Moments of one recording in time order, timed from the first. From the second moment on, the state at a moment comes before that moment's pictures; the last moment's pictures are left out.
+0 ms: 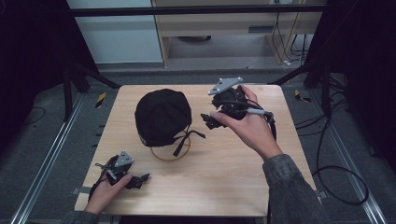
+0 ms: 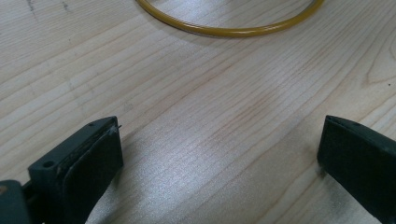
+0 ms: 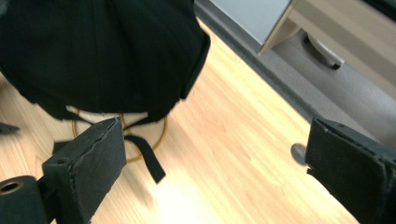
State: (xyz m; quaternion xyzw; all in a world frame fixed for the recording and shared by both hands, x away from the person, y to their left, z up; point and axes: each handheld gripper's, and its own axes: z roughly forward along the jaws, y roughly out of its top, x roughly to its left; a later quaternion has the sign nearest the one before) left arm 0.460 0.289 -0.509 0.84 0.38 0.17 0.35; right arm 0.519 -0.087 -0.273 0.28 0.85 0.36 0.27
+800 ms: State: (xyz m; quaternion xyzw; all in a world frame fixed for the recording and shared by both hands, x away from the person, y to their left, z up) left arm 0.459 0.289 -0.508 0.84 0.38 0.17 0.34; right arm 0.496 -0.159 -0.373 0.35 0.83 0.36 0.25
